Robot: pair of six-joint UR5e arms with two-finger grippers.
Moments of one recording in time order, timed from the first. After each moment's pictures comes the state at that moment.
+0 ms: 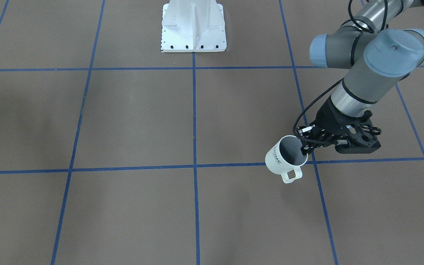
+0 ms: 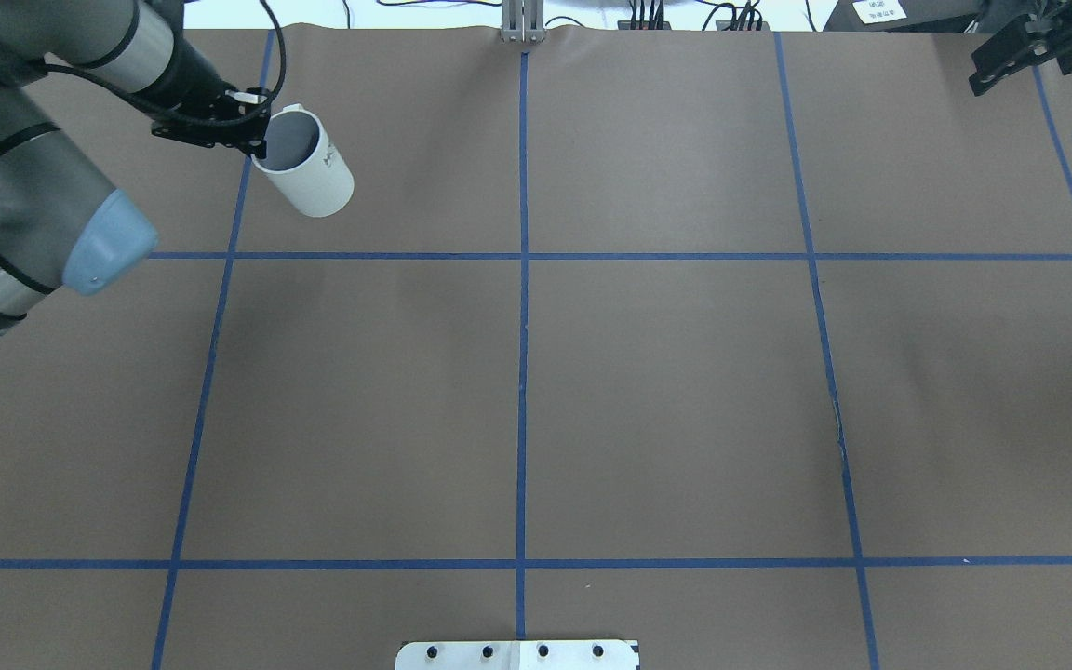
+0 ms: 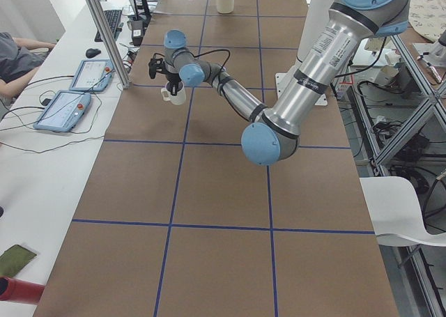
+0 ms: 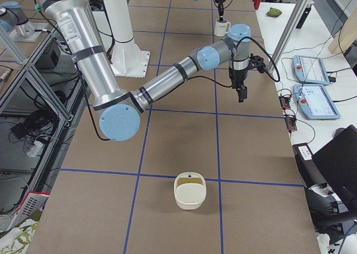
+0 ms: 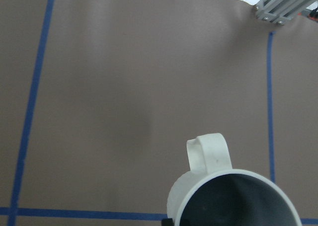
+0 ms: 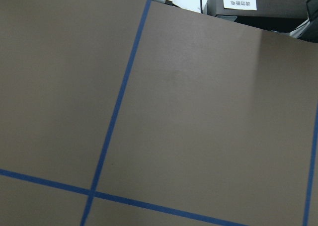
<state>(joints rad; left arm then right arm) -1.00 -2.07 -1.65 -1.80 -2.16 -0.93 1.29 -1.17 1.77 -1.72 2.16 0.28</state>
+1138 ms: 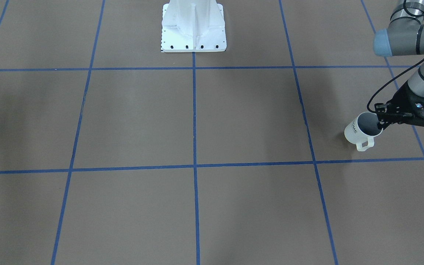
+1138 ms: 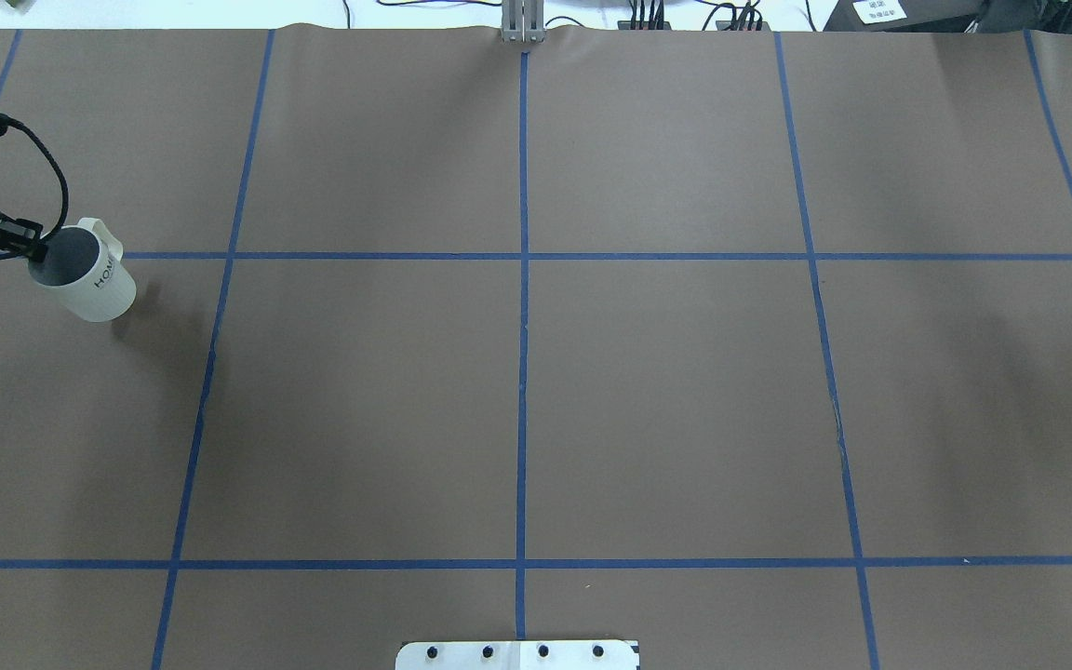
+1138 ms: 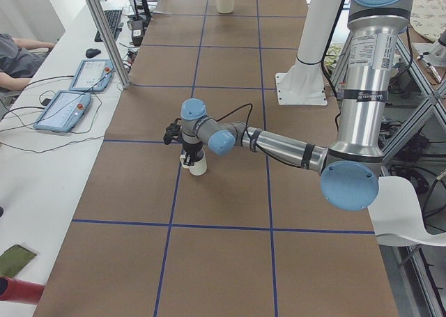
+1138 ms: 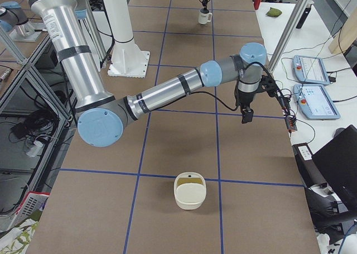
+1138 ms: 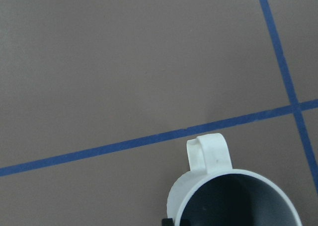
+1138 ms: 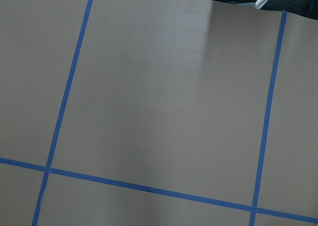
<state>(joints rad) -1.09 -1.63 -1.70 -1.95 -2.16 -0.49 1.47 -1.21 1.65 -1.74 2.31 0.10</state>
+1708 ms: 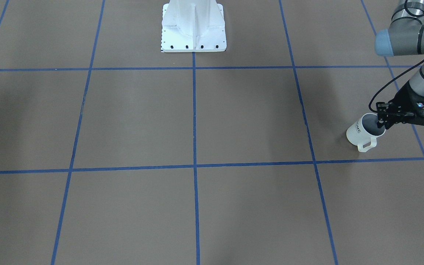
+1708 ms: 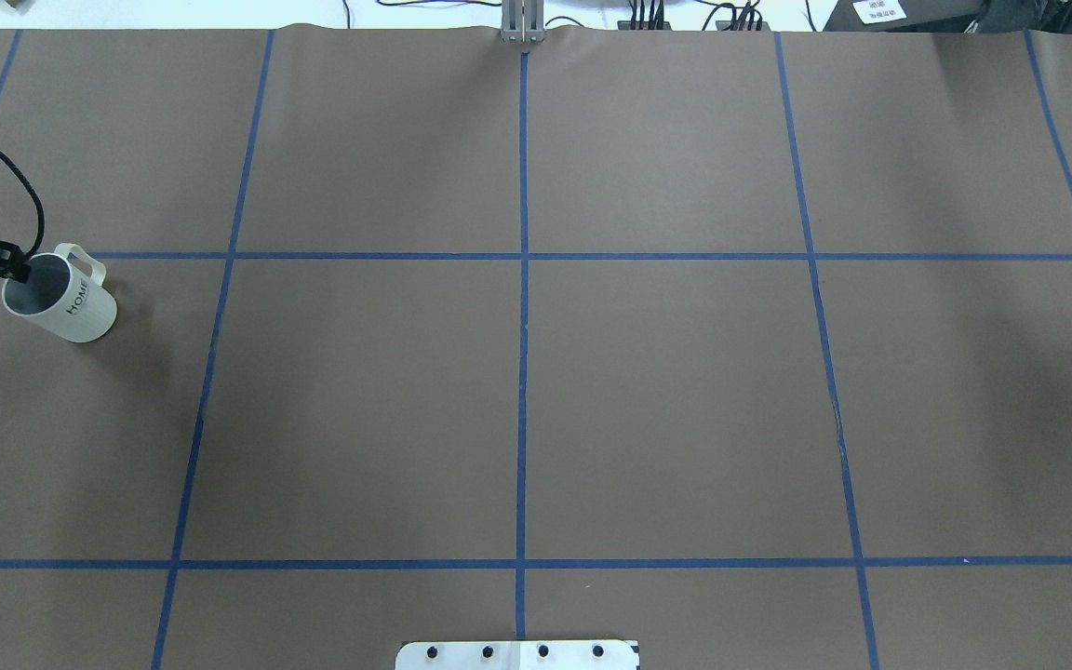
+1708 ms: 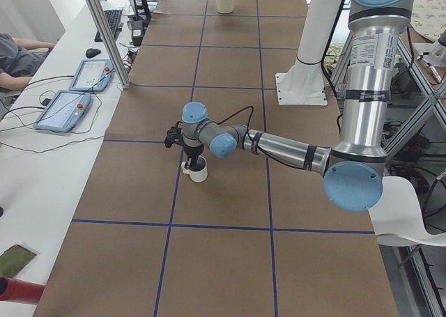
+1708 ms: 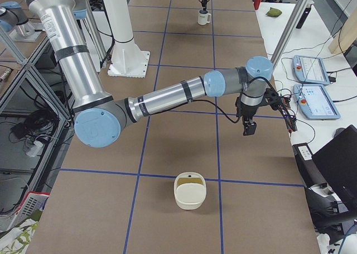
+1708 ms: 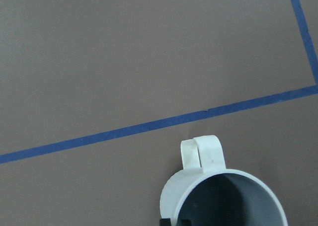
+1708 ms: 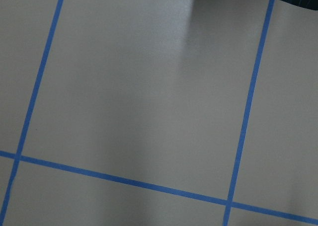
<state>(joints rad) -1.10 -1.62 -1.71 -1.95 -2.16 -0.49 1.50 -1.21 1.57 -1.75 2.32 -0.02</state>
